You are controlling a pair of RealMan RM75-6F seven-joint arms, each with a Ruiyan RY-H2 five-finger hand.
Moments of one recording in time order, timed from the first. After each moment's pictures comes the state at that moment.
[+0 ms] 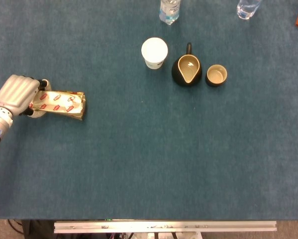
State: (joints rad) left arm -0.58 -1.36 0.03 -1.10 1.50 0.87 -0.29; right arm 0.15 -0.83 0.09 -1.88 -1.56 1.42 -0.20
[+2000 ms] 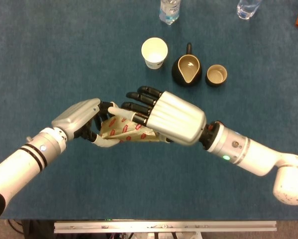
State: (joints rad) left arm -0.76 -0.97 -0.13 -2.13 0.90 0.64 -0.19; right arm 0.83 -1.48 0.21 -1.75 -1.70 0.93 -0.31
